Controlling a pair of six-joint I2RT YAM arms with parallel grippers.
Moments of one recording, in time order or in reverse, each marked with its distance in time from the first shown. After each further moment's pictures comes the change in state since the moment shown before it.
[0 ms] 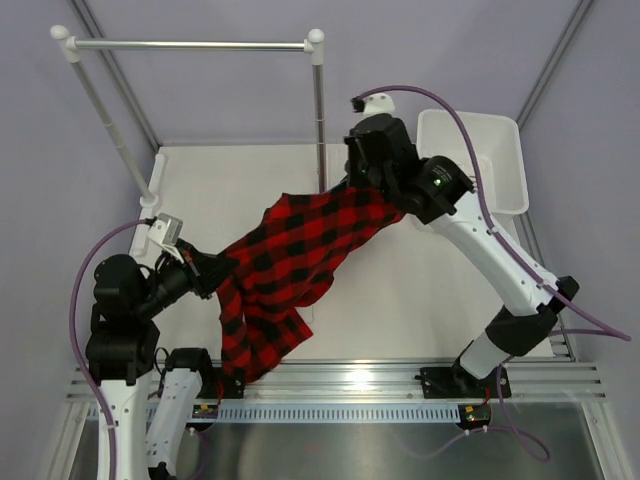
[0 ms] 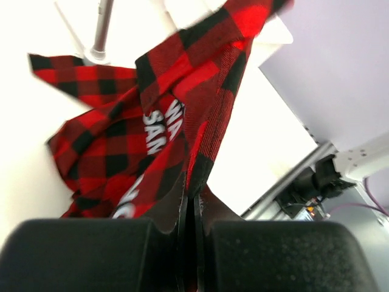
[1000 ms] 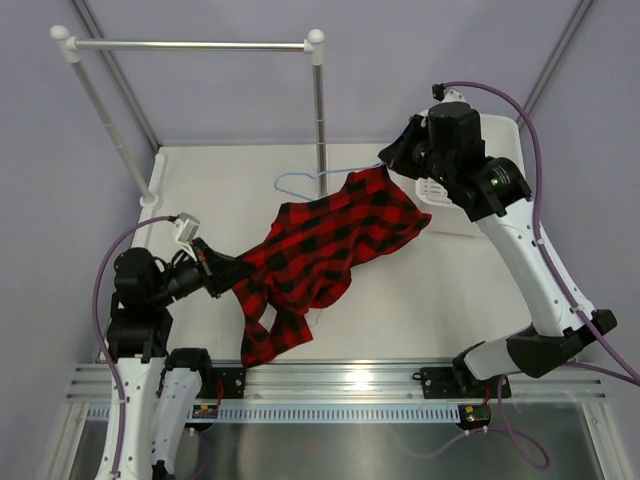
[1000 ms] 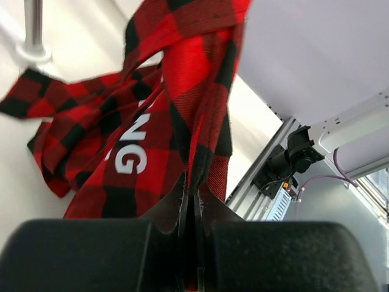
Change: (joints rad) left arm -0.005 0.000 -0.198 0.254 0.199 -0.060; right arm -0.335 -0.200 -0.210 0.075 -0.301 0.318
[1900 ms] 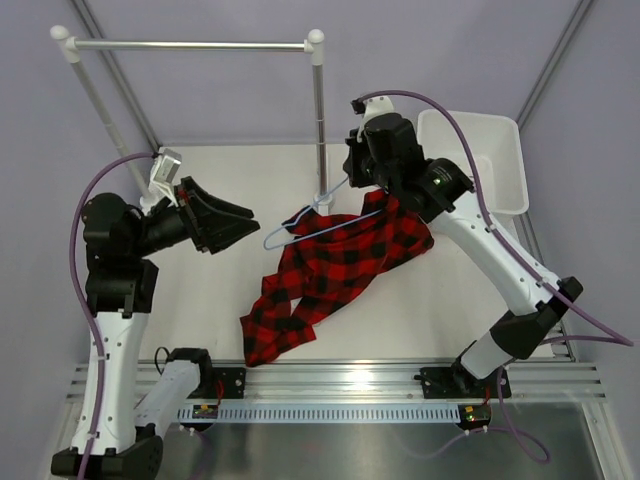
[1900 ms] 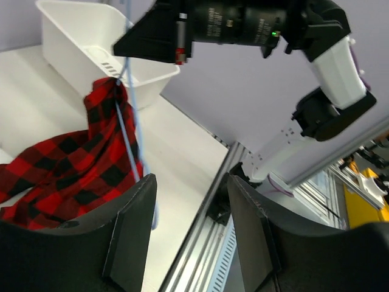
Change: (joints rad) left arm -0.029 0.335 0.401 0.202 0.147 -0.237; right arm 0.208 0.130 0.020 0.091 0.114 -0.372
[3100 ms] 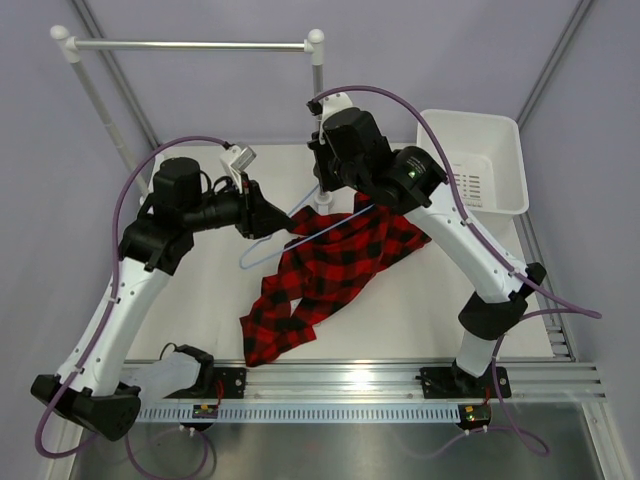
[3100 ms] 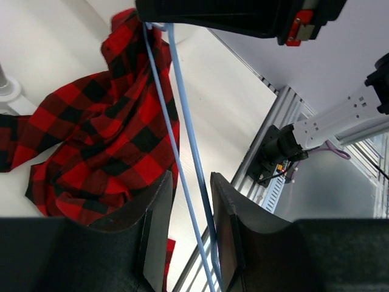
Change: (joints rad) left arm -0.347 0.271 0.172 -0.363 -0.358 0.386; right arm 0.169 0.222 0.411 -0.262 0.066 -0.037
